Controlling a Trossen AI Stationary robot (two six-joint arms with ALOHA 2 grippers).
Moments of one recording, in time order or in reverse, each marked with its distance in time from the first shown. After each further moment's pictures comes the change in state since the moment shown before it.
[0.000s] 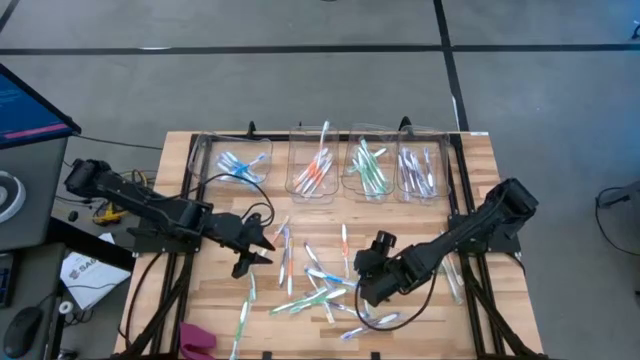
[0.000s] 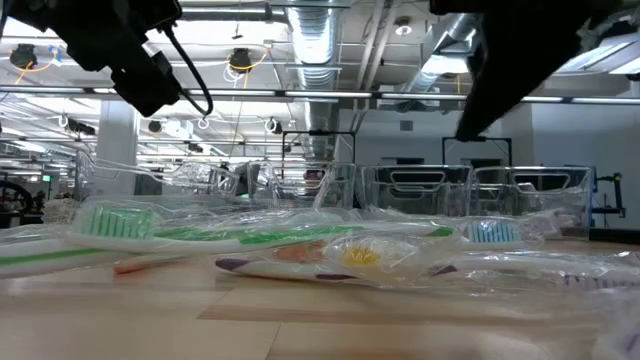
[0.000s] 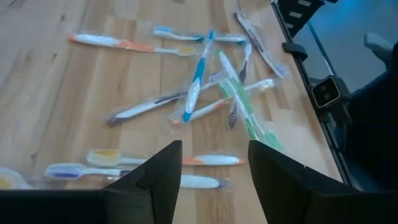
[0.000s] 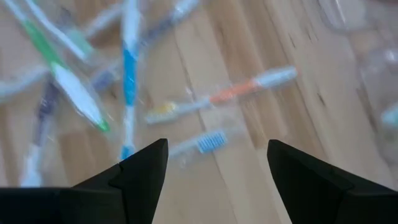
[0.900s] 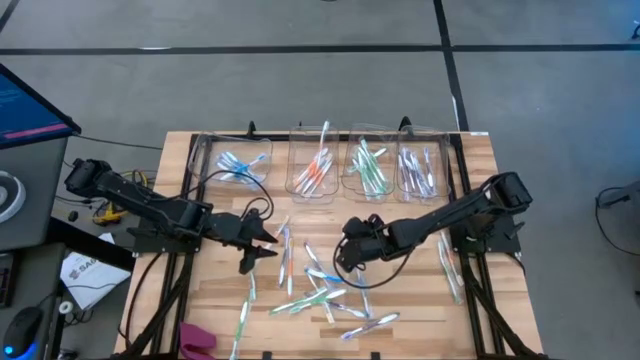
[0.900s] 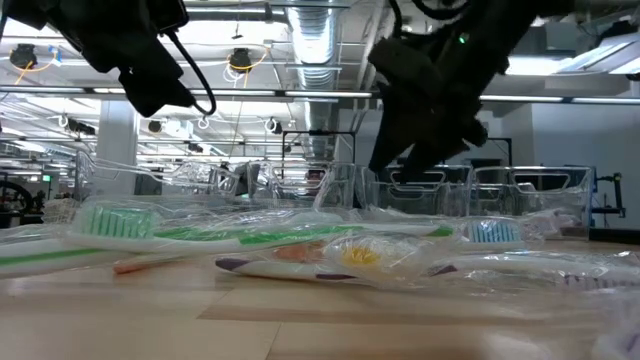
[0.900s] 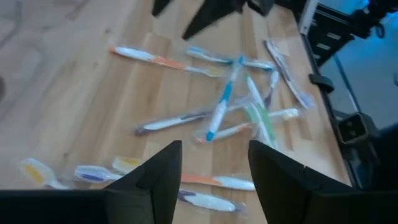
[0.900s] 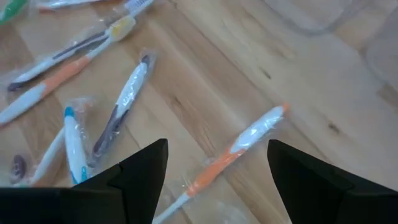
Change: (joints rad) left arm -0.008 0.000 -0.007 0.038 -0.143 -0.095; right arm -0.238 -0.002 -0.162 0.387 -0.043 0.142
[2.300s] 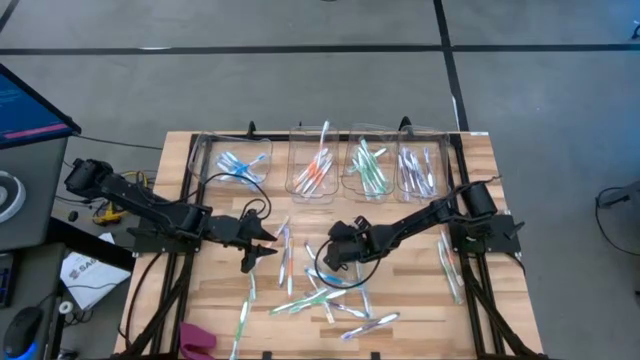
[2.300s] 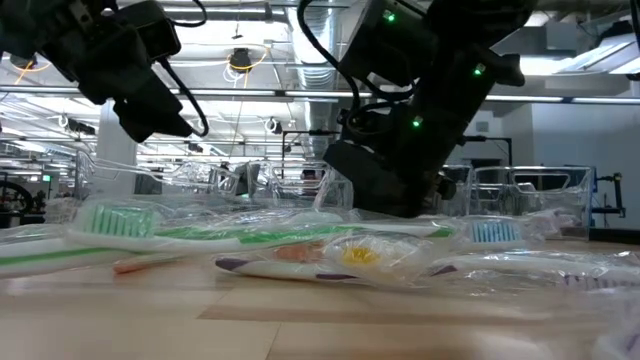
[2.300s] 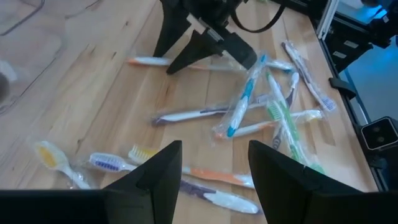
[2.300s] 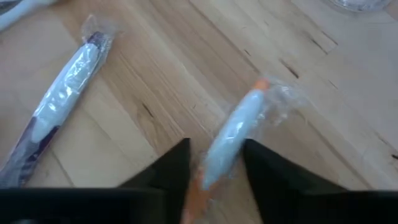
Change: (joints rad) left arm 0.000 0.000 -0.137 0.163 -0.055 -0.027; right arm -0.066 0.298 0.049 0.096 0.003 -0.054
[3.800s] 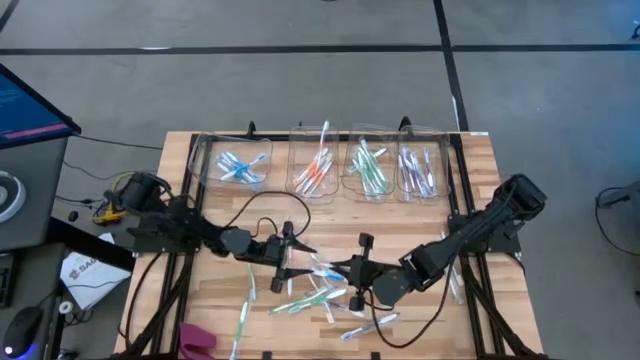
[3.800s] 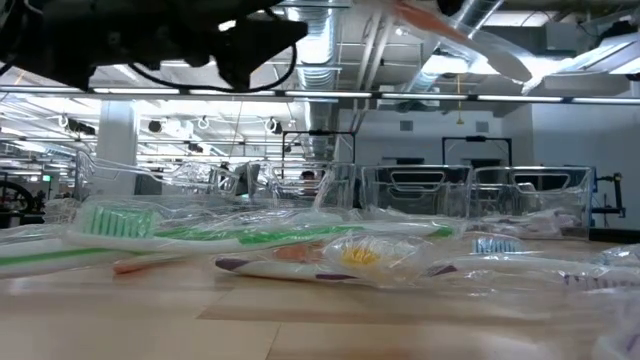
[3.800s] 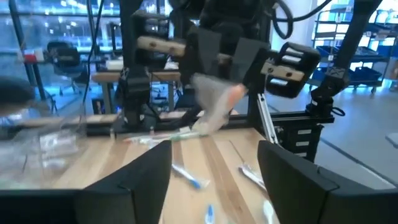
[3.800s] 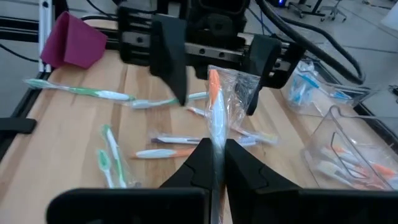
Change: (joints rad) left arm -0.071 0.658 0.106 1.173 -0.022 0.493; right arm 0.339 -0.376 -0.010 0.305 0.276 -0.625
